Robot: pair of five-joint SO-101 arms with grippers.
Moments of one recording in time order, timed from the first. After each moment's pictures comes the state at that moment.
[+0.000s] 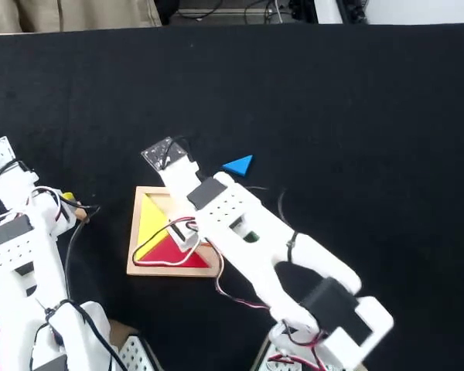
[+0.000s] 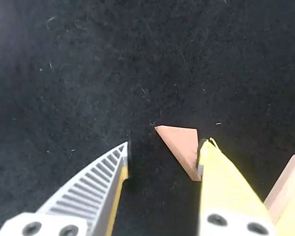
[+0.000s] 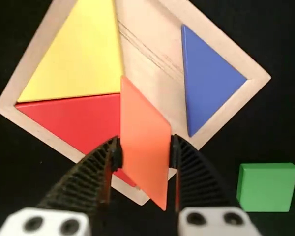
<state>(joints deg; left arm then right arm) -32.4 -38.3 61.1 45.1 2.8 -42.0 -6.4 32.8 62.6 -5.9</state>
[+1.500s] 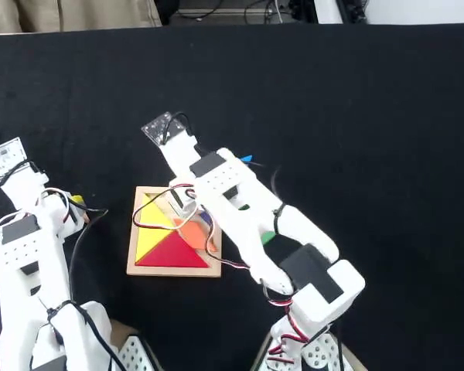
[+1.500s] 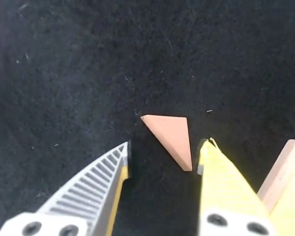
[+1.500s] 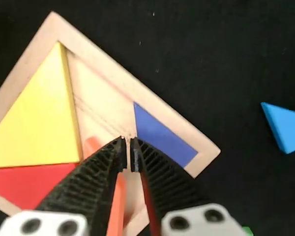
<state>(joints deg) -29.8 -38.1 62.6 45.1 2.8 -35.5 9.5 20.6 55.3 2.8</state>
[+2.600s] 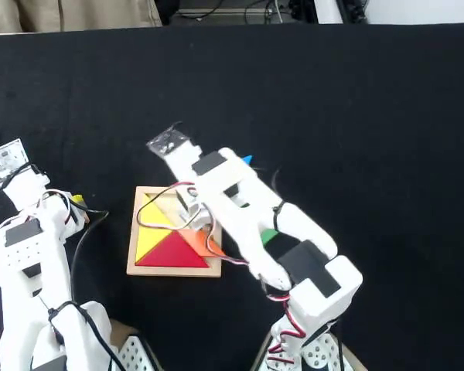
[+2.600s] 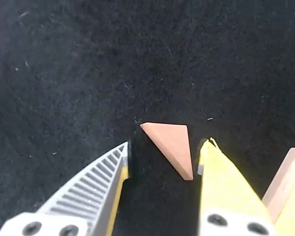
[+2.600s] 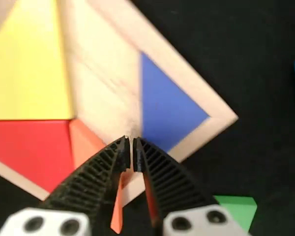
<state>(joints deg) -29.7 -38.1 65.2 40.2 2.8 -34.2 11.2 20.6 63.4 6.7</state>
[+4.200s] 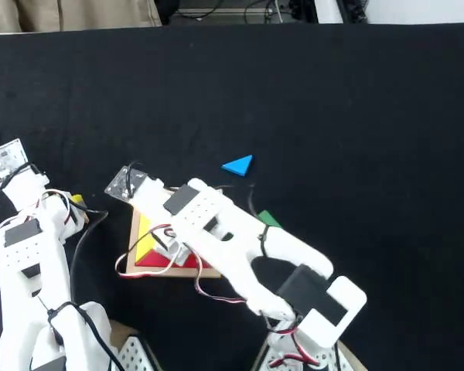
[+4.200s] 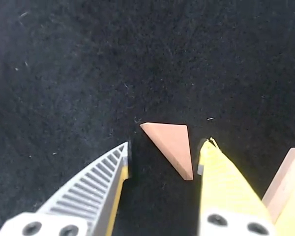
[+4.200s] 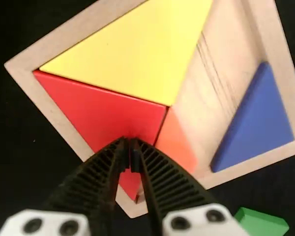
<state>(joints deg) -29.7 -38.1 65.2 40.2 2.8 -47.4 4.5 27.6 61.9 12.0</state>
